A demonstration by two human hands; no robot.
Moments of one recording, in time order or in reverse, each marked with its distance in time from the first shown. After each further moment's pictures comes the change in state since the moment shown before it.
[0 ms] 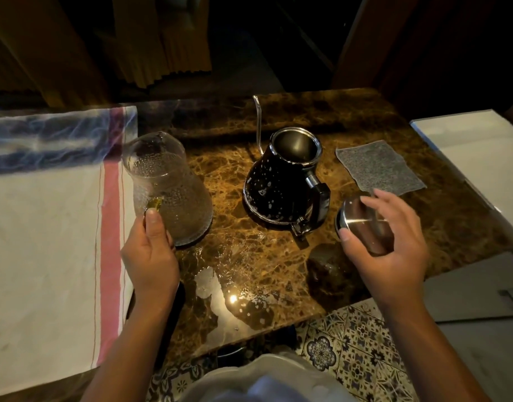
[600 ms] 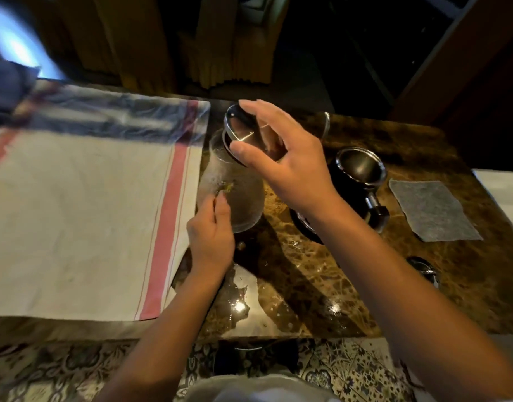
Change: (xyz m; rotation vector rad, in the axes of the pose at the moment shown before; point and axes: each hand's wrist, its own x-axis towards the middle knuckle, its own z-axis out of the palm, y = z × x) left_hand 0.004 -0.001 -0.001 -0.021 0.041 0.074; right_hand 0.082 -0.167 0.144 0.285 -0.528 -0.408
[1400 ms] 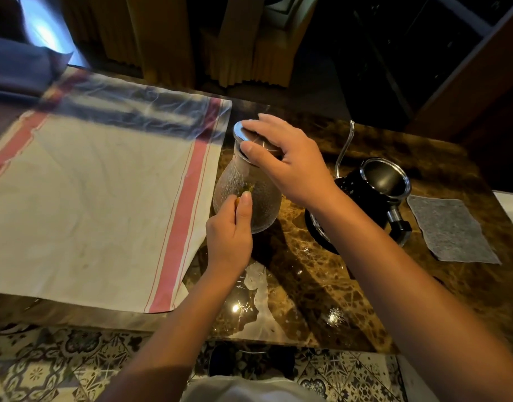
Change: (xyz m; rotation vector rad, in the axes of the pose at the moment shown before) left_hand 0.000 -0.001 0.004 -0.044 -0.046 0.001; right_hand 0.028 0.013 0.025 -0.153 -0.198 0.025
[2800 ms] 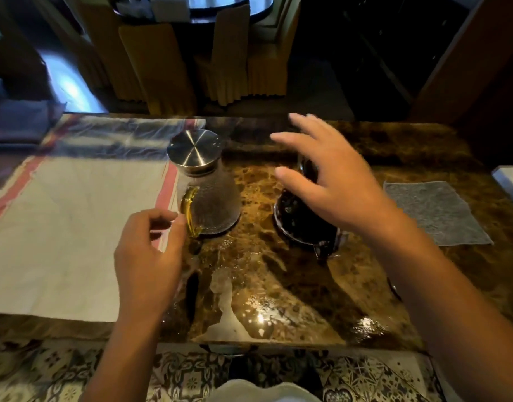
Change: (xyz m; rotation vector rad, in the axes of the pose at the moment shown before) left_hand -0.038 0.078 -0.032 0.414 0.129 -0.035; right_hand -0.094 0.050 -0.126 -0.165 0.039 -0.031
